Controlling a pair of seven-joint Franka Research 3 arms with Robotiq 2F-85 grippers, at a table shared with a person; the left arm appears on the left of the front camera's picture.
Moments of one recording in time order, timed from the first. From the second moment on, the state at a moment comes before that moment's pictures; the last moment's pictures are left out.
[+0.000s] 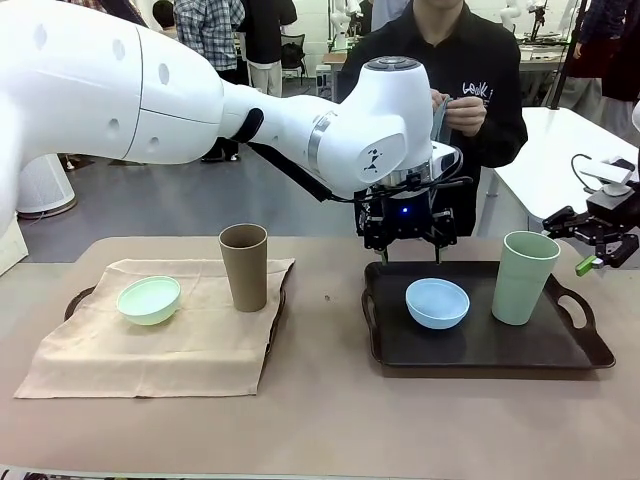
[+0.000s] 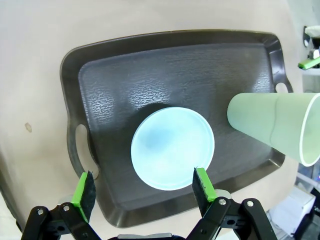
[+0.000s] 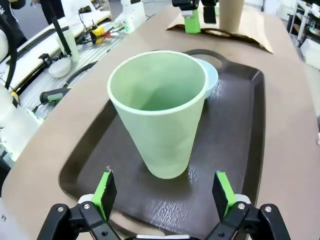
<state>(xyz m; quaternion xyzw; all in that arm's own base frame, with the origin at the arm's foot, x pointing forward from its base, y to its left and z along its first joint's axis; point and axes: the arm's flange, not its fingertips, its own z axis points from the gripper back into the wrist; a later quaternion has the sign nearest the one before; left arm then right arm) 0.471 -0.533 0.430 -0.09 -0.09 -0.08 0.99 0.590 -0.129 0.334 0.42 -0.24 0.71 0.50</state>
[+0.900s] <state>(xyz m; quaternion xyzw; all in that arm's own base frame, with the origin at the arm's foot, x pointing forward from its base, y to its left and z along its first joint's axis) 0.480 -0.533 0.404 -0.08 -0.07 -0.08 0.99 0.577 -0.078 0.329 0.45 -0.22 0.74 0.45</state>
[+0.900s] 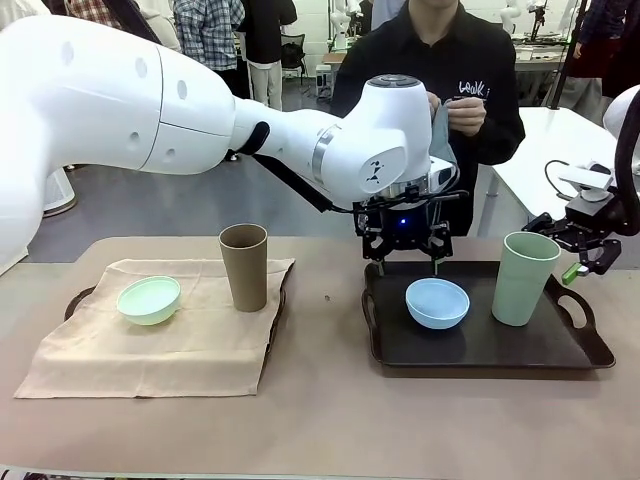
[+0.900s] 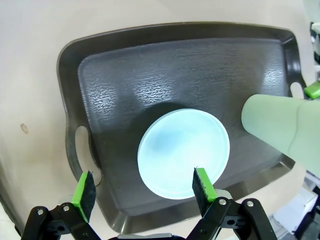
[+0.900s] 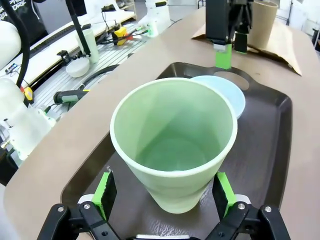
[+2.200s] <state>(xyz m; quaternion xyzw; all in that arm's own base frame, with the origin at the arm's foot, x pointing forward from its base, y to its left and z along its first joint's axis) 0.494 -0.532 0.375 -0.07 -0.03 -0.07 0.99 0.580 -0.019 0.315 0.46 -0.20 0.76 0.42</state>
